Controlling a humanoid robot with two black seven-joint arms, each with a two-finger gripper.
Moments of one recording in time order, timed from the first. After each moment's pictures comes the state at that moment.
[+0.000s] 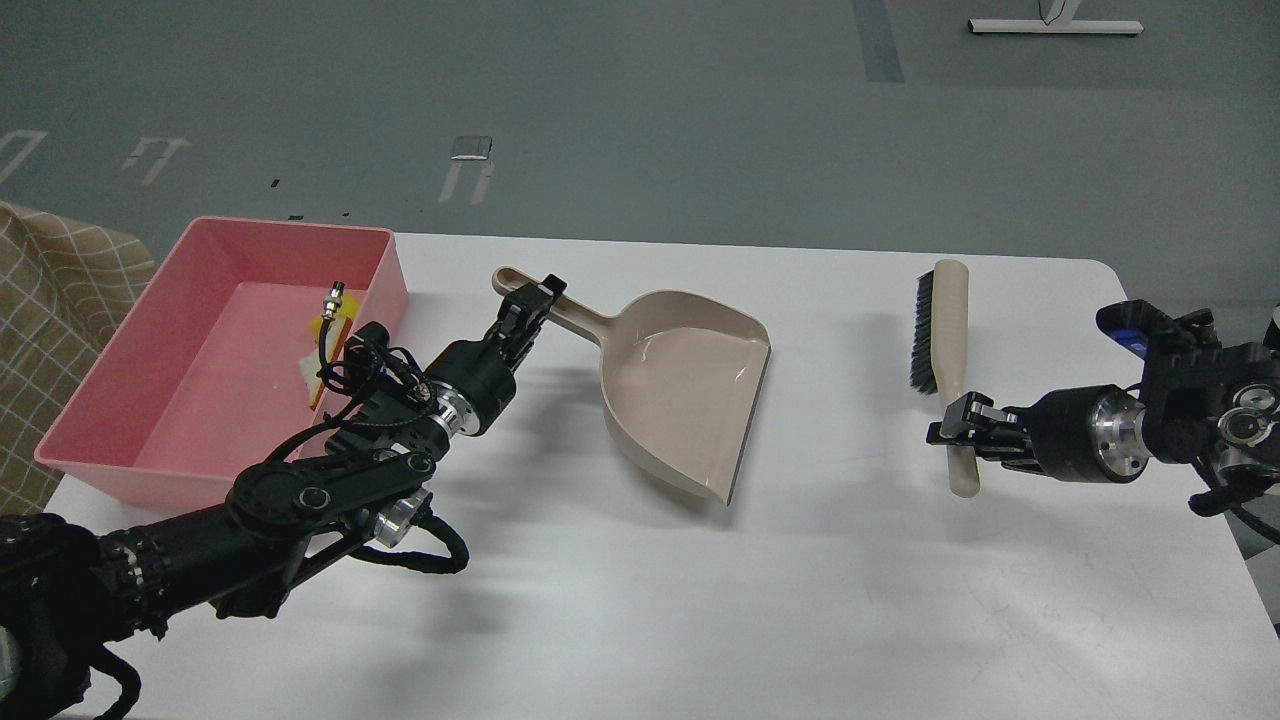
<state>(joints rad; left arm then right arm) -0.70 0.30 -0.22 -0.96 0.55 0.32 -0.48 0.90 -0.78 0.19 1.25 -0.87 0.49 -0.16</state>
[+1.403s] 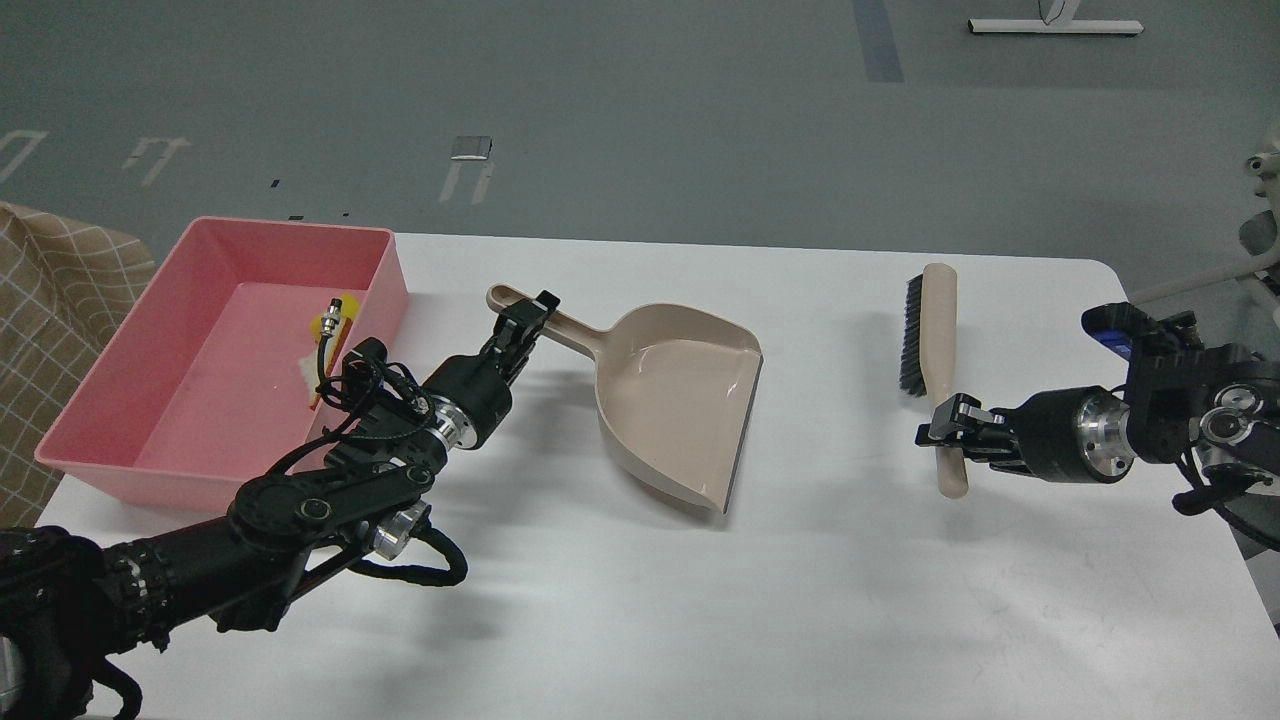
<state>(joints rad) -0.67 0.29 -0.22 -0.94 0.54 0.32 -0.48 0.90 -0.75 0.18 1.23 -0.87 0.49 -0.16</state>
